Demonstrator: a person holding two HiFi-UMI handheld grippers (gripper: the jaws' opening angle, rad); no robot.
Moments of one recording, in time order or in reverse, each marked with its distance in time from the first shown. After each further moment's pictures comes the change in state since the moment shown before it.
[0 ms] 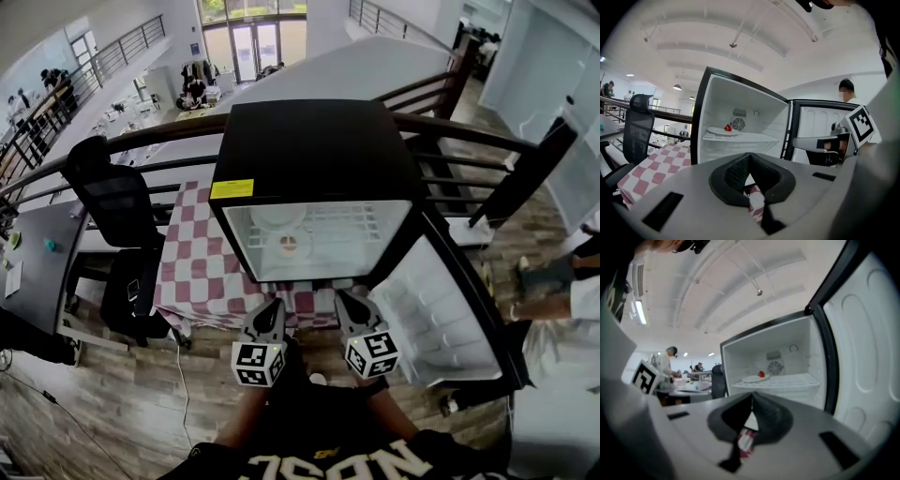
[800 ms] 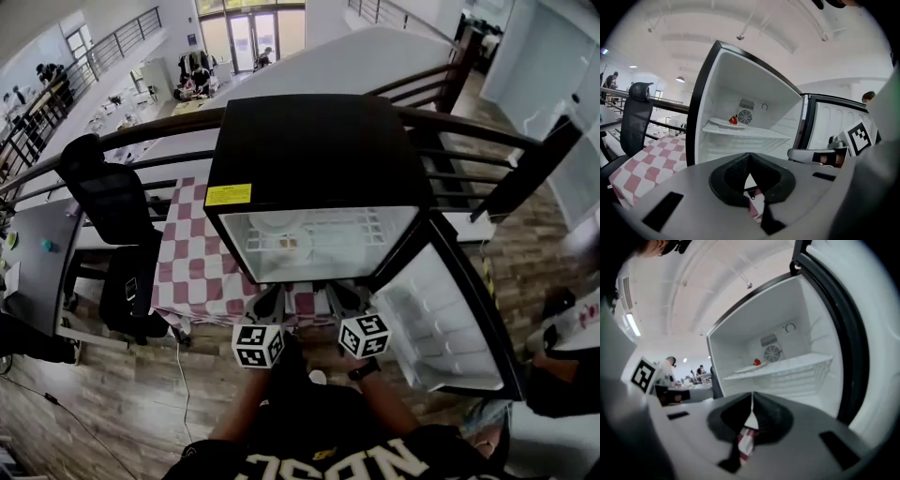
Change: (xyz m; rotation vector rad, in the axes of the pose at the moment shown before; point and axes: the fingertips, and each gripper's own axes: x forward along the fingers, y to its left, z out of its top) left arm 0.053 0.033 -0.015 -0.072 0.058 0.004; right arm 0.065 -0.024 -0.042 0.126 0.060 0.031
